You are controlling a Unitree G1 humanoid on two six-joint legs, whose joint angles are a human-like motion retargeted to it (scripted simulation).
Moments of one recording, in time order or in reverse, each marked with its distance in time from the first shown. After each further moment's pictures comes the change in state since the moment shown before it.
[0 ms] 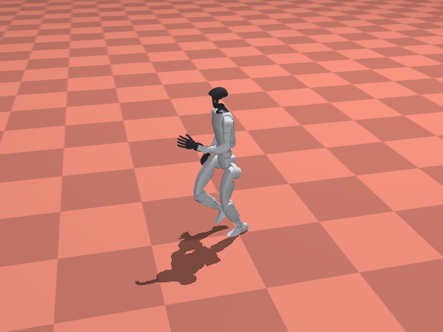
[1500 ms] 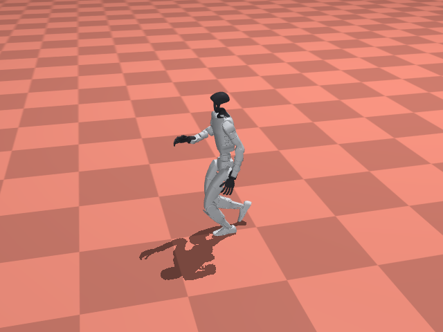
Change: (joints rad) left arm 0.637 -0.015 0.083 0.788 -0.091 0.141 -0.111; right arm -0.392 -0.085 0.038 -0.764 0.084 -0.119 -0.016; waist 0.261 -0.126 0.015; left_leg -0.312 -0.025 0.094 0.424 -0.291 0.192; right_leg 0.358 0.044 0.094 -0.009 0.077 0.119
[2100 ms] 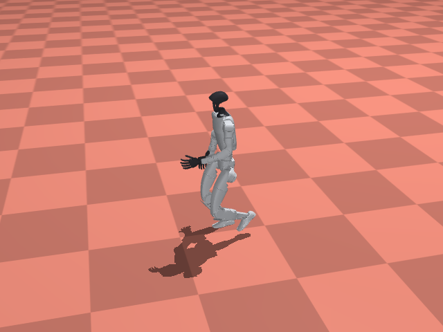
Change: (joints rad) left arm -0.583 -0.058 -0.159 -0.473 -0.122 -0.062 0.037; right arm 0.109 0.184 -0.014 1.120 0.256 0.160 0.037; waist -0.068 0.148 0.112; left_leg 0.106 0.352 -0.052 0.542 0.013 -0.018; right_leg -0.094 0.142 -0.115 -0.399 -0.473 -0.287
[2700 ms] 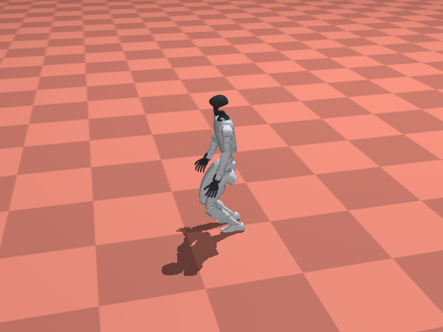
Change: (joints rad) left arm 0.025 -0.115 0.030 0.893 -0.019 0.188 -0.040; right arm -0.116 0.109 -0.048 -0.044 0.291 -0.015 0.021; waist 0.019 -0.133 -0.018; left_leg -0.092 -0.357 -0.004 -0.304 -0.237 0.069; right_leg -0.133 -0.192 0.043 0.363 -0.102 0.072
